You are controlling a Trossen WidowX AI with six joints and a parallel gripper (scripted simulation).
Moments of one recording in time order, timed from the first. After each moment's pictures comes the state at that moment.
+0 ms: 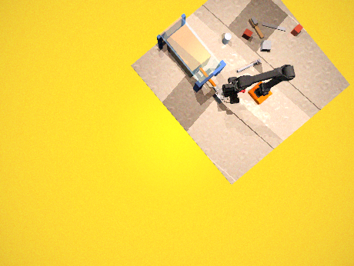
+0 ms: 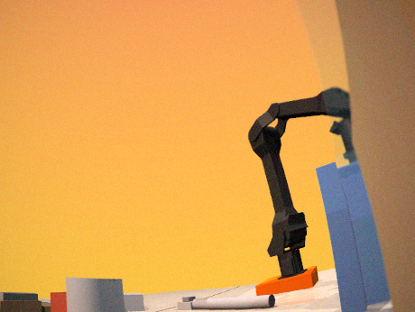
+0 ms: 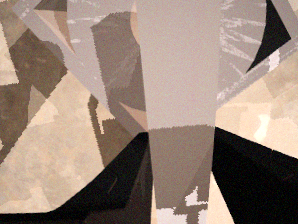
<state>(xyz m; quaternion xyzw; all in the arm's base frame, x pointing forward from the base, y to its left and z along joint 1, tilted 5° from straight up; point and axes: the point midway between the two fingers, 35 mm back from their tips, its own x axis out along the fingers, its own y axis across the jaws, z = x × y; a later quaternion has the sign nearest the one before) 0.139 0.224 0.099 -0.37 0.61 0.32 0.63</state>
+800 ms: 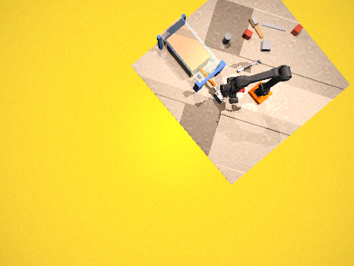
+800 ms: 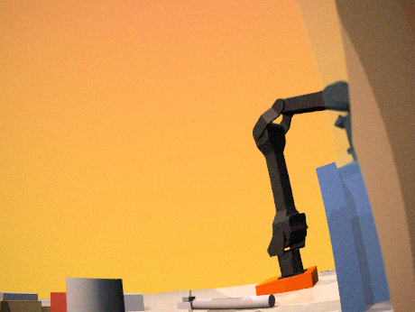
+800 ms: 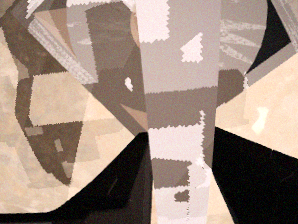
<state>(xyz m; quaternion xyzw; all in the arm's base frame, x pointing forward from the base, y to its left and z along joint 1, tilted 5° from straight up) 0.141 0.228 0.102 -0.38 0.63 0.31 0.61</state>
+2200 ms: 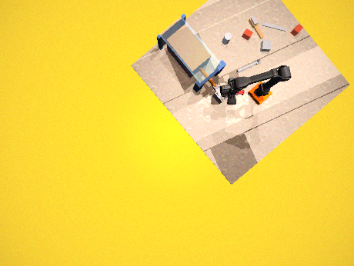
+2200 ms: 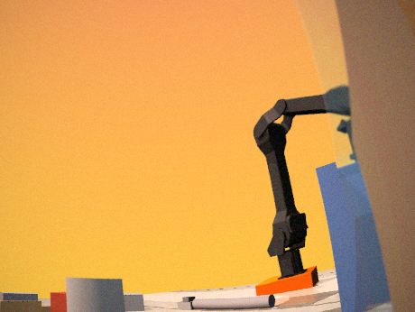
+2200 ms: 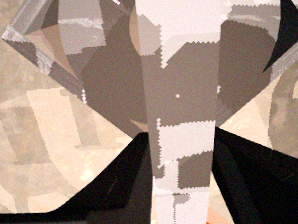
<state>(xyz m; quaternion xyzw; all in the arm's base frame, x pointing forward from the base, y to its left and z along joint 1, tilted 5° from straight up) 0.137 0.231 0.091 -0.33 0.65 0.27 0.63</state>
